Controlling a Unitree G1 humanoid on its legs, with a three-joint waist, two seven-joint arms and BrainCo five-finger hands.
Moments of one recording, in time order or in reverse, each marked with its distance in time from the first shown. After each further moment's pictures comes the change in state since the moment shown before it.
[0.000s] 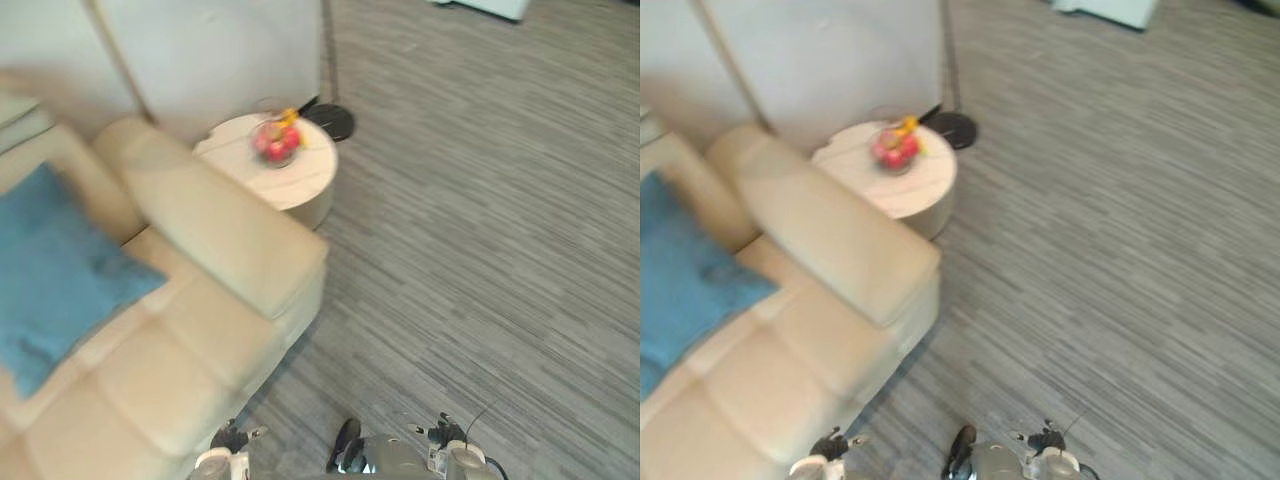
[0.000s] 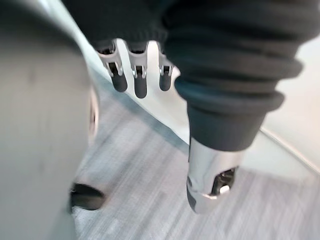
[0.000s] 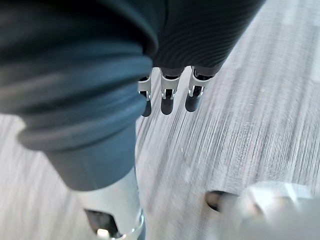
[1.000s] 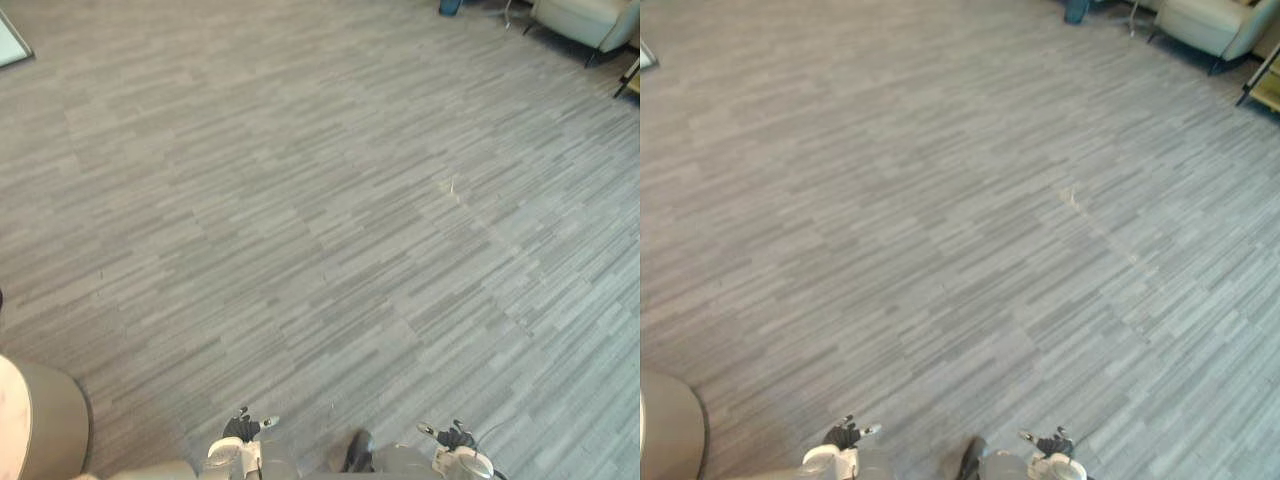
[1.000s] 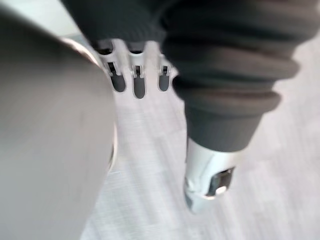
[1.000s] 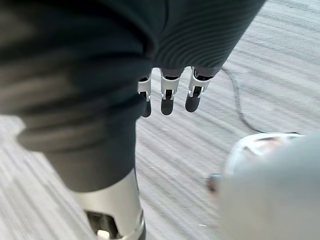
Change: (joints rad) left arm -0.008 -0.038 0.015 -0.035 0.002 0.002 0.010; right arm 0.042 0.066 -0.076 -0.048 0.064 -0.018 -0.026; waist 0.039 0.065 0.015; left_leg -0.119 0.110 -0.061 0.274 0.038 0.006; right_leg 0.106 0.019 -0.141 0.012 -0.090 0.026
